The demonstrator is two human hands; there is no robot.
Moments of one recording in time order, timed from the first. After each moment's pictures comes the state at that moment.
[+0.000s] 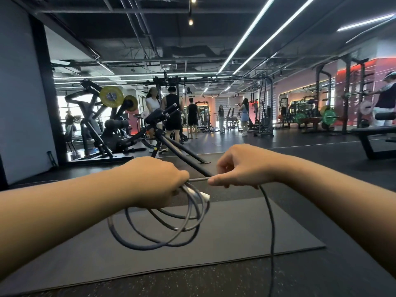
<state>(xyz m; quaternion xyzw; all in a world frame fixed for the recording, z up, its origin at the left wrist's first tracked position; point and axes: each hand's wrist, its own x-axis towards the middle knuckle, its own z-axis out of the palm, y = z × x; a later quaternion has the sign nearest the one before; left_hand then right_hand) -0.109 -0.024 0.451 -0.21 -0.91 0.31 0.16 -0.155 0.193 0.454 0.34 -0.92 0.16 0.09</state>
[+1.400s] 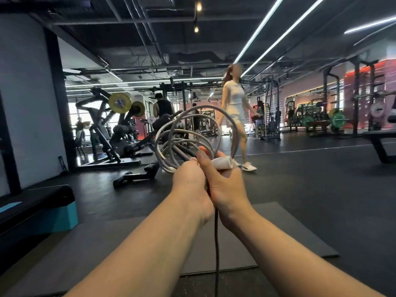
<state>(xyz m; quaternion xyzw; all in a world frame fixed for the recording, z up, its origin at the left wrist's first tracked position) -0.115 0.050 0.438 0.03 -0.42 -0.91 0.06 -0.154 0.103 0.395 0.25 -0.49 0.82 0.17</state>
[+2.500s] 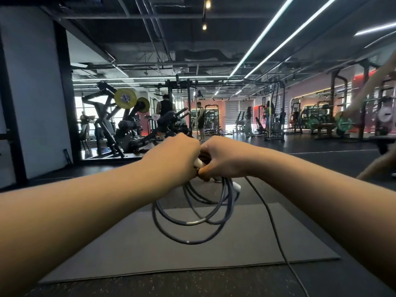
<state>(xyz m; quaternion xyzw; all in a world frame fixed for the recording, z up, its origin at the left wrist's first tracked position) -0.110 -0.016 0.476 -0.08 -0.96 0.08 0.26 -0.144 0.118 0.479 0.37 -0.91 0.15 0.12</state>
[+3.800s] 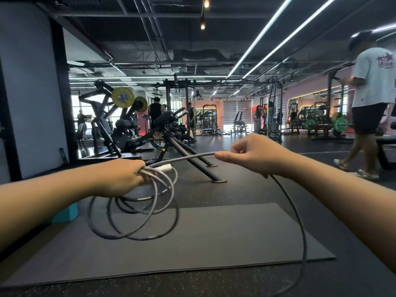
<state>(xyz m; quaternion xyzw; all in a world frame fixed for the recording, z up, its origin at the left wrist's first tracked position) -0.123 -0.126 0.455 -0.06 -0.99 0.01 0.10 -0.175 0.187 0.465 0.30 -0.90 0.24 0.19</state>
